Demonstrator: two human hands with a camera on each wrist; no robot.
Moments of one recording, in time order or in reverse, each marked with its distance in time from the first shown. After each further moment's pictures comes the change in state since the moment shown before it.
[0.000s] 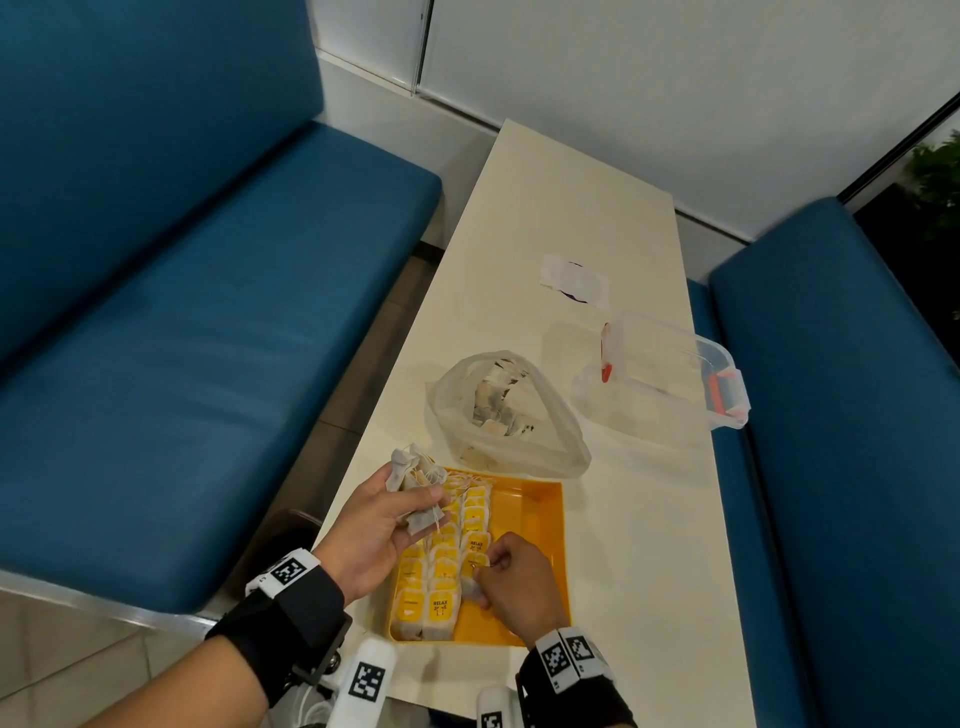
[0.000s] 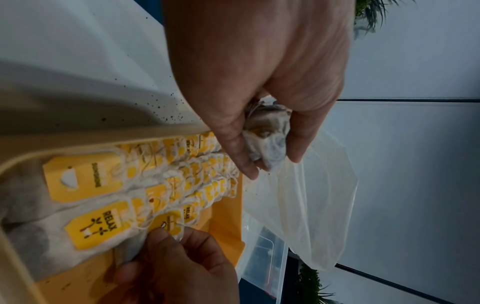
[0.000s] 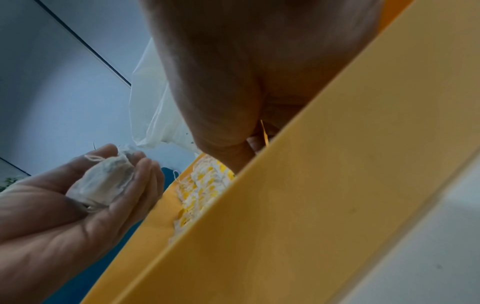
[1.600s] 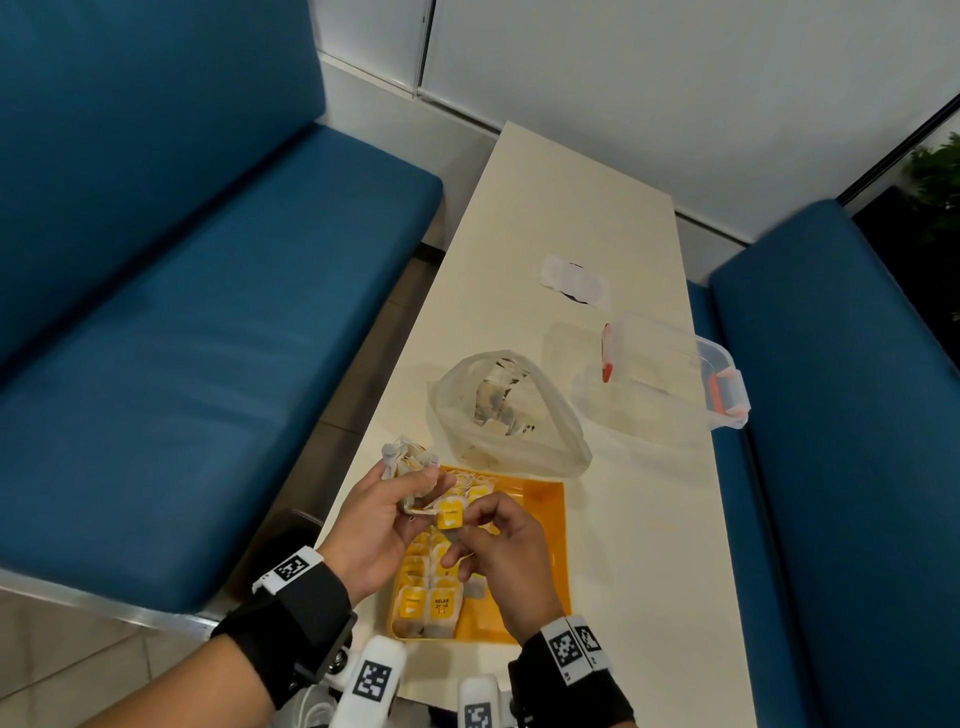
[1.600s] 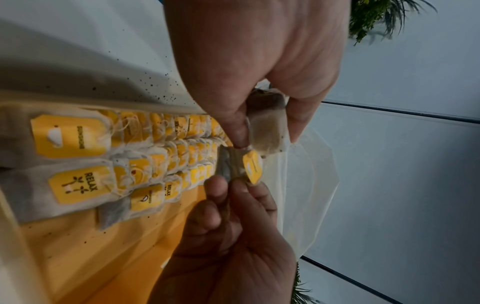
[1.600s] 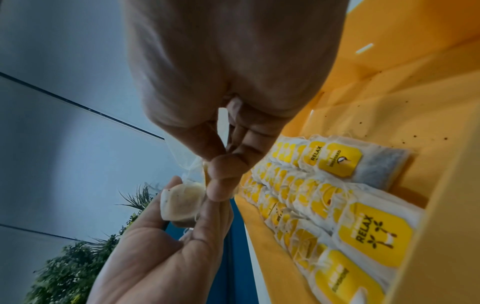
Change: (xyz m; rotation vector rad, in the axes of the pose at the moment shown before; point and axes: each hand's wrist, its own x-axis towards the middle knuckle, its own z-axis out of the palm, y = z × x) left_hand -0.003 0.002 0.006 -0.169 0.021 0.048; right_hand -0.035 -0.059 -0.008 0.732 -0.066 -0.185
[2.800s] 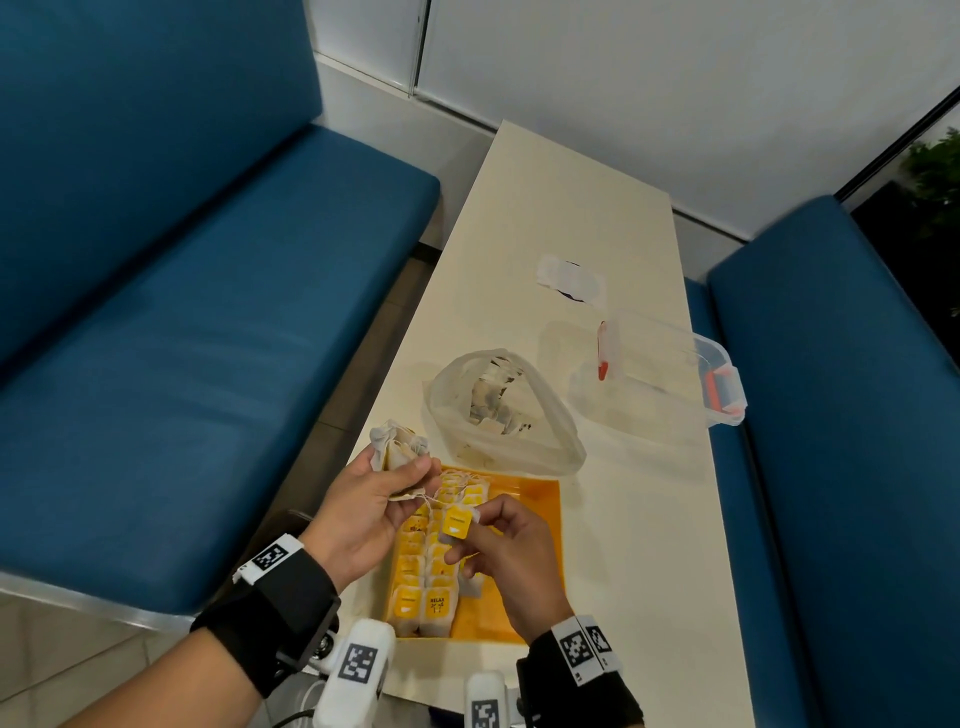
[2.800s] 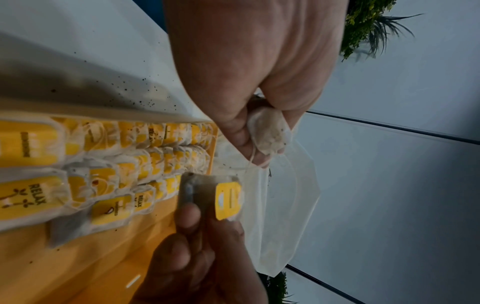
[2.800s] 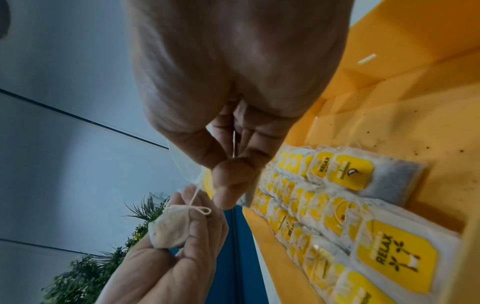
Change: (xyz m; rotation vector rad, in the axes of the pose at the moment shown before) left_hand -0.002 0.015 0.009 0.064 0.018 0.051; right_hand -0.002 -0.005 -0.010 0.020 -0.010 0.020
